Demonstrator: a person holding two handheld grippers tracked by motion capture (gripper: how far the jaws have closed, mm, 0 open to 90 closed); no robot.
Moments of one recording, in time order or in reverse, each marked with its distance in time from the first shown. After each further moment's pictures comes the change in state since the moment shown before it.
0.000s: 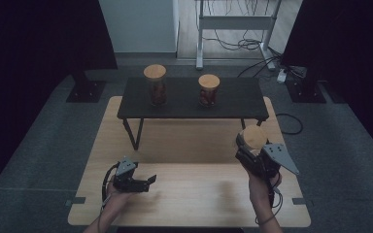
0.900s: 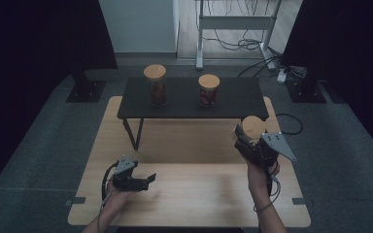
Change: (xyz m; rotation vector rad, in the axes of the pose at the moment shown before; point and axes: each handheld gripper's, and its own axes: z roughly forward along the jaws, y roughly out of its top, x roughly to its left) left arm 0.006 -0.001 0.001 -0.014 -0.011 -0.017; right arm -0.004 0.009 0.026 -0.001 -0.006 0.010
